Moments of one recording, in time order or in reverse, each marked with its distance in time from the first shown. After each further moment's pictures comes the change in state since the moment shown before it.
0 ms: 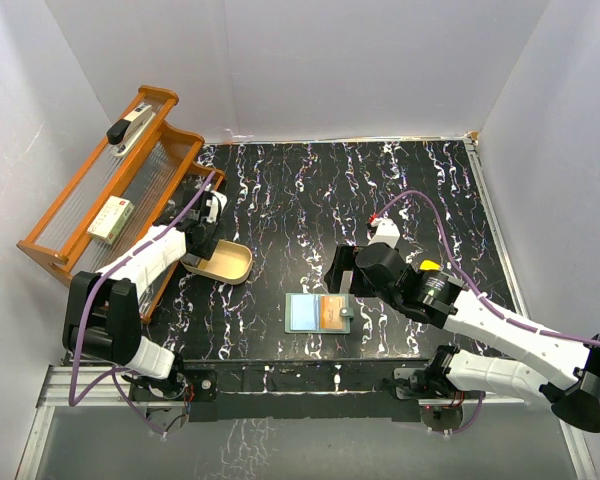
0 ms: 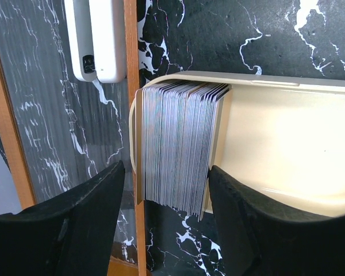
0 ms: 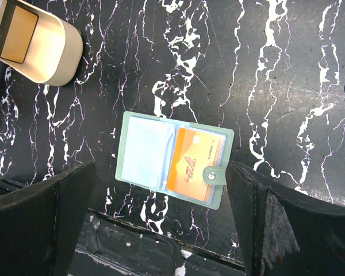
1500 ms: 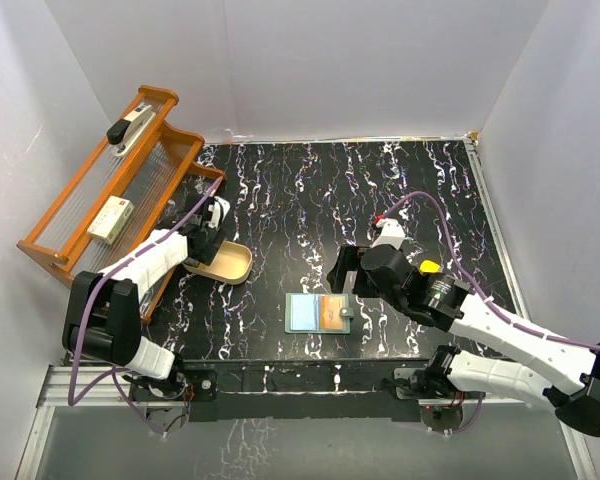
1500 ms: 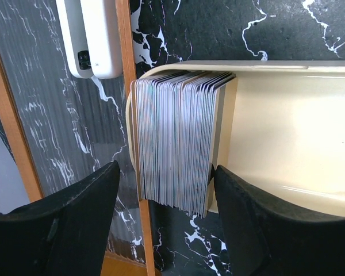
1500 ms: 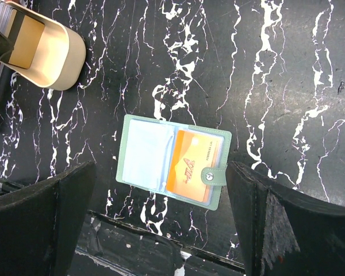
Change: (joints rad) left arm -0.012 -0.003 -0.044 0.031 -0.029 0.060; right arm 0.000 -0.040 -0.014 0.001 0.015 -0.001
